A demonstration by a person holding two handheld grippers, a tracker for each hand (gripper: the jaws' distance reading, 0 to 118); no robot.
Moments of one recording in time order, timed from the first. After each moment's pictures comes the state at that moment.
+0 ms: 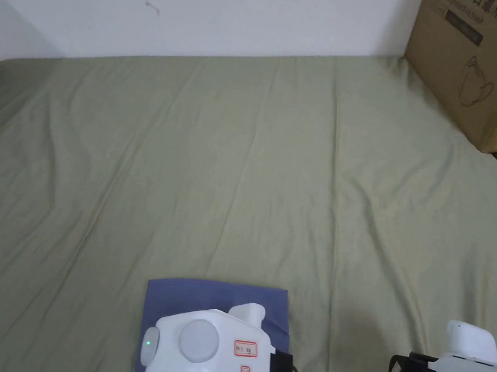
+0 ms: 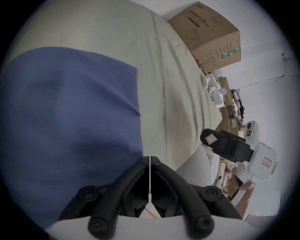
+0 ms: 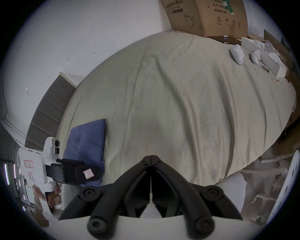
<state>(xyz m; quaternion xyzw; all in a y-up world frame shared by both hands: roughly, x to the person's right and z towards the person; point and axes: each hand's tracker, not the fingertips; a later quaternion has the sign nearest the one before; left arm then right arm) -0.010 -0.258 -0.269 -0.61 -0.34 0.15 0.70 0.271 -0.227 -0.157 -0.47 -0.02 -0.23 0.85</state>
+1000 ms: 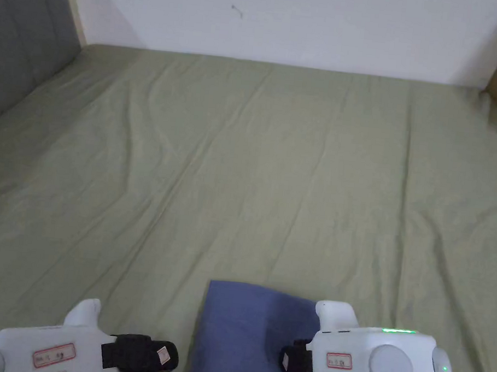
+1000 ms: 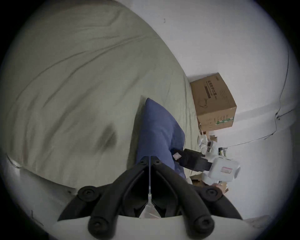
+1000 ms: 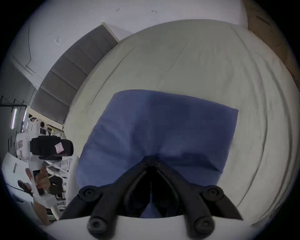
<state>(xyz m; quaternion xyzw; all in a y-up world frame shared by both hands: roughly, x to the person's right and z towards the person) -0.270 -0.236 -0.229 -0.49 -0.20 0.38 0.76 0.084 -0.260 -0.275 -0.54 0.20 -0.12 0.81</state>
